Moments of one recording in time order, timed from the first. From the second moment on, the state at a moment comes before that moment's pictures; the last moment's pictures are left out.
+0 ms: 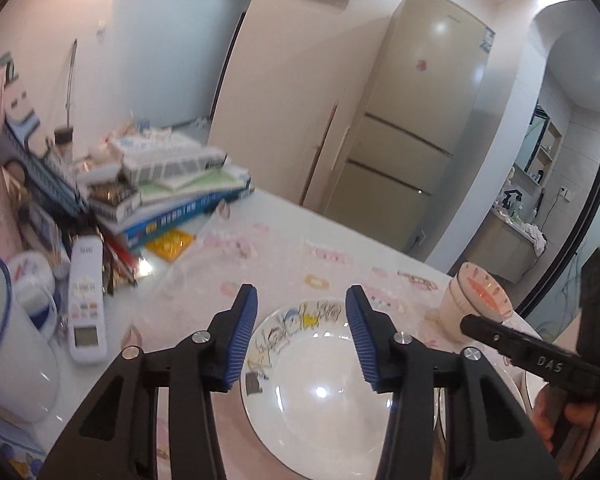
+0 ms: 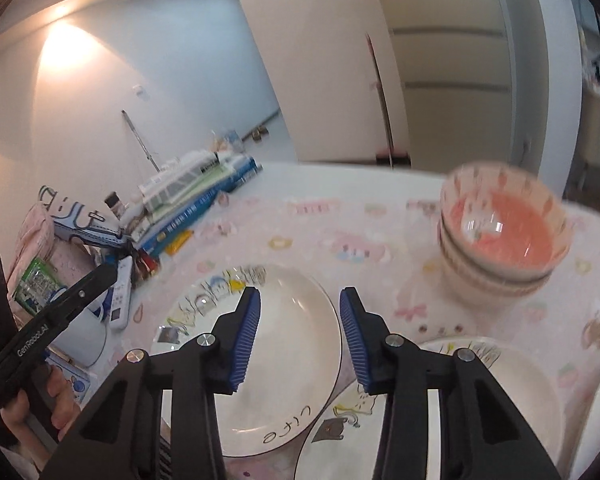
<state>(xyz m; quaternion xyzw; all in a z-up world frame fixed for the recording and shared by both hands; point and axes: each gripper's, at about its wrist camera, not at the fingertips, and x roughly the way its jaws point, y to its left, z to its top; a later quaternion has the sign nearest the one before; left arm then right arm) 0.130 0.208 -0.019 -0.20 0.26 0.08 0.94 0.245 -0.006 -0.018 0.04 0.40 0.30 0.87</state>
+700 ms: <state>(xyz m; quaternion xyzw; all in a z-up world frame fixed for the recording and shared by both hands) 0.148 0.240 -0.088 -0.33 0.37 0.06 0.87 0.274 0.003 -0.089 0.05 0.48 0.31 0.82</state>
